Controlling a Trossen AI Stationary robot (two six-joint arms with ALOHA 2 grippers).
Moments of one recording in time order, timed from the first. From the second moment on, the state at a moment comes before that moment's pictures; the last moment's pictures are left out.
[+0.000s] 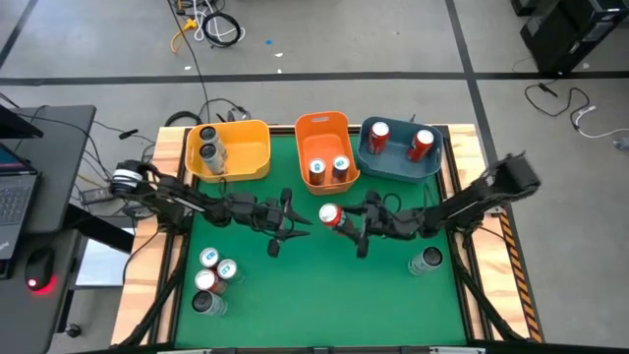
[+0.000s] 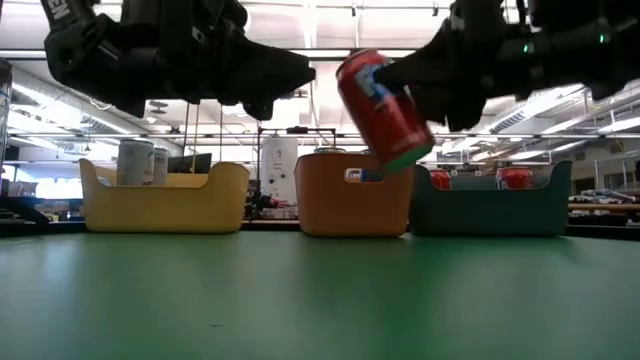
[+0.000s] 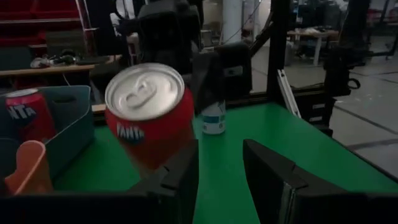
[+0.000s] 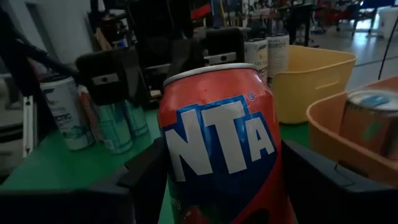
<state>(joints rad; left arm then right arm) -0.07 1.56 0.48 1.08 0.13 0.04 0.26 1.51 0.43 0.98 0.50 0.20</state>
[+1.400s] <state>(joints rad) -0.08 1.59 0.66 0.62 -0.08 0.07 0.25 2.07 0.52 1.51 0.51 0.19</state>
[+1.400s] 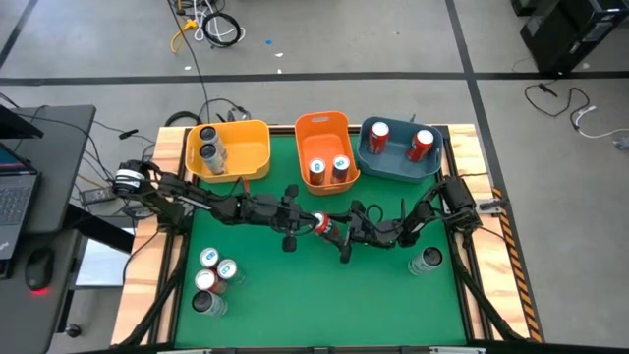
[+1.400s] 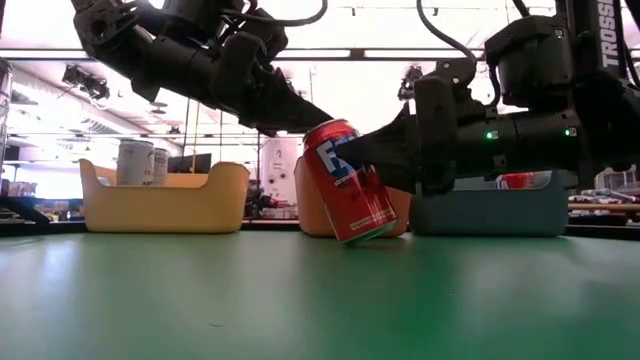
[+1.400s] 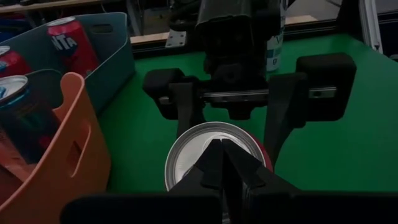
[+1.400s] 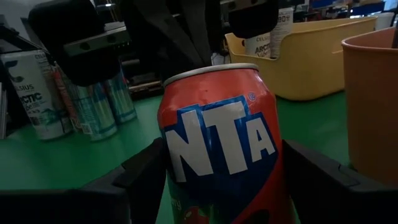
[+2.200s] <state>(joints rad) -0.08 1.60 0.69 0.60 -0.01 0.08 0.26 2.07 0.52 1.50 0.48 0.26</state>
